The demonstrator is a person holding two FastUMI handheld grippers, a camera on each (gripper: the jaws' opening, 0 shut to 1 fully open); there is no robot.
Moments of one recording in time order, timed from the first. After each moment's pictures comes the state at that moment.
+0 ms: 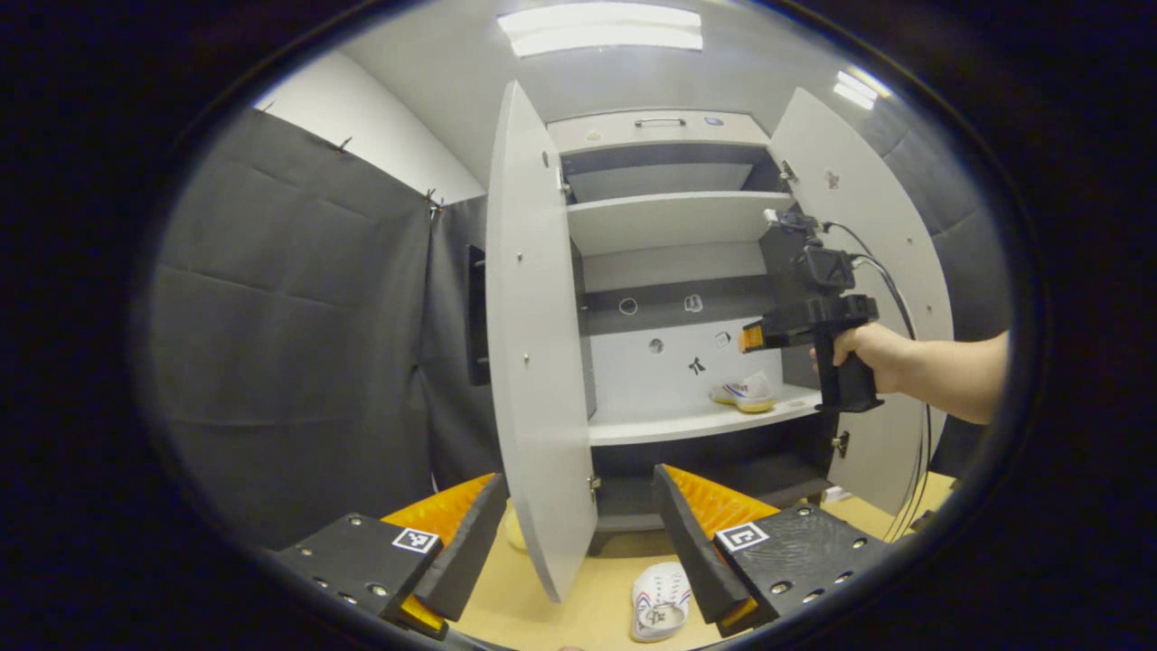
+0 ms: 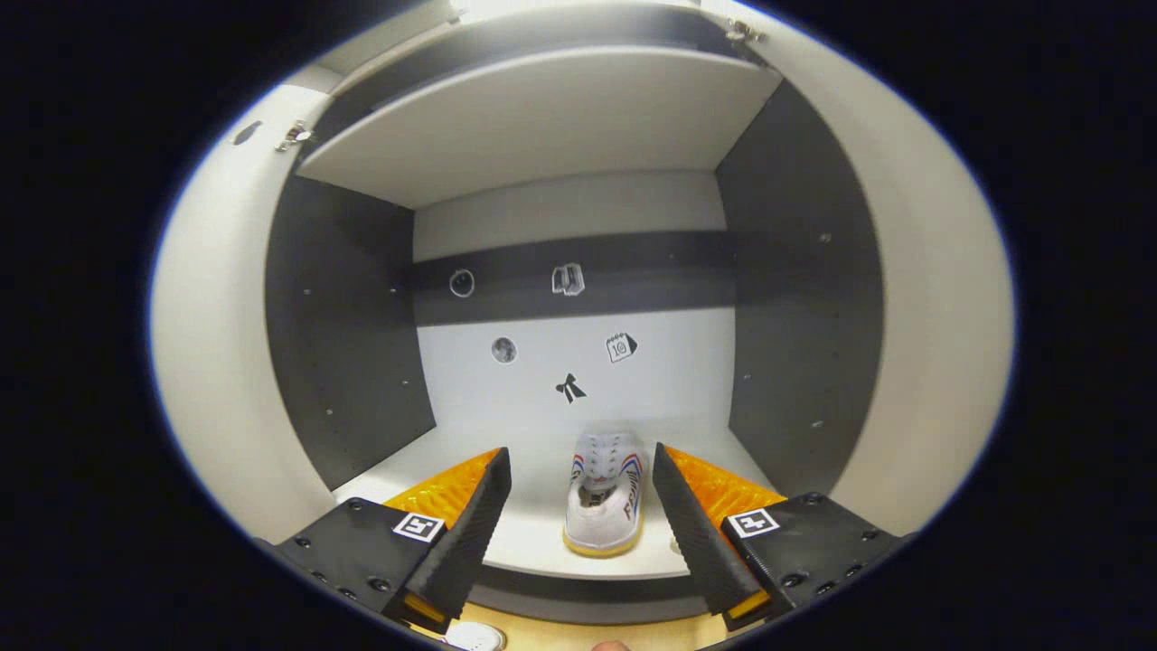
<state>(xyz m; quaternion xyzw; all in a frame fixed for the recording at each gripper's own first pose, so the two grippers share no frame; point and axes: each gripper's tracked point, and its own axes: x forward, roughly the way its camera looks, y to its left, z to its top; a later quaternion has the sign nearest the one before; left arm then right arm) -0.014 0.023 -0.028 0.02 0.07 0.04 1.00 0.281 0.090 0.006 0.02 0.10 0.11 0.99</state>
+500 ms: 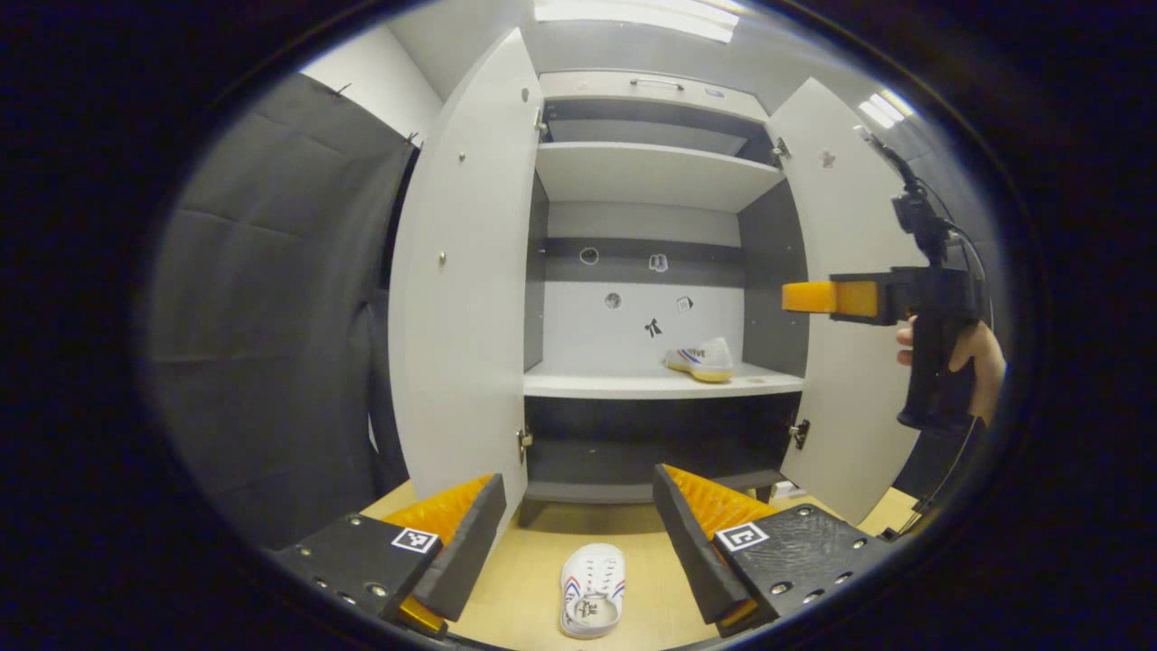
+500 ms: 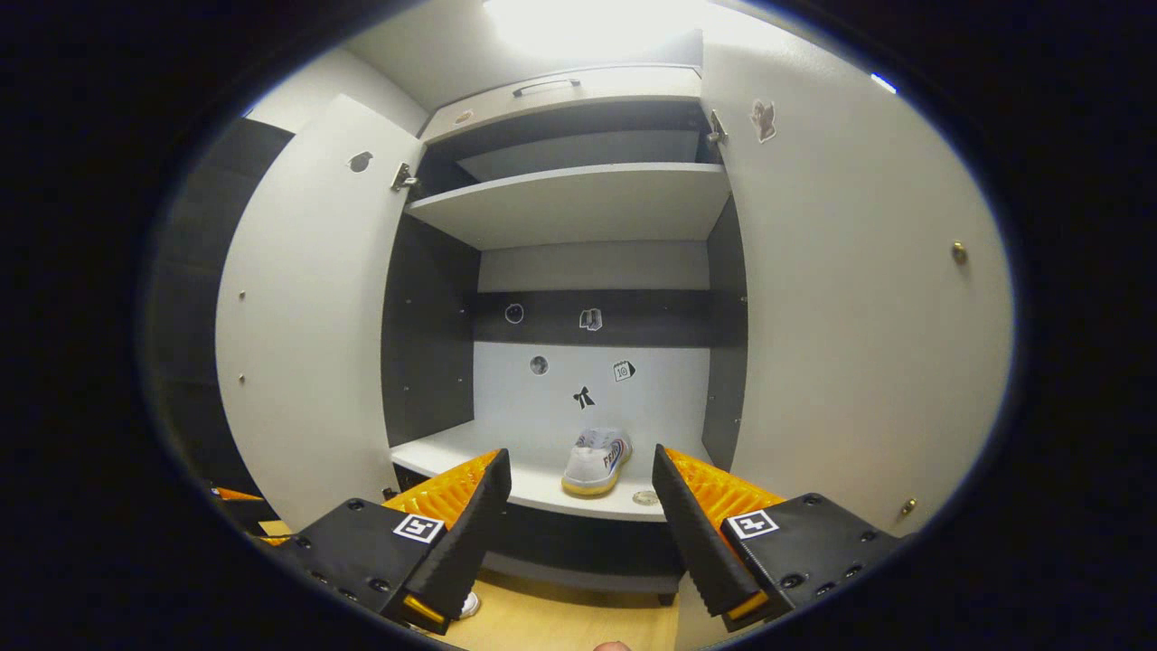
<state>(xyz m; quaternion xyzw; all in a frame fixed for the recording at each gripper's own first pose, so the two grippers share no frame) -0.015 -0.009 -0.091 -0.05 0.14 -0.02 0.99 0.142 0.045 0.011 -0.02 0.04 0.16 0.99</state>
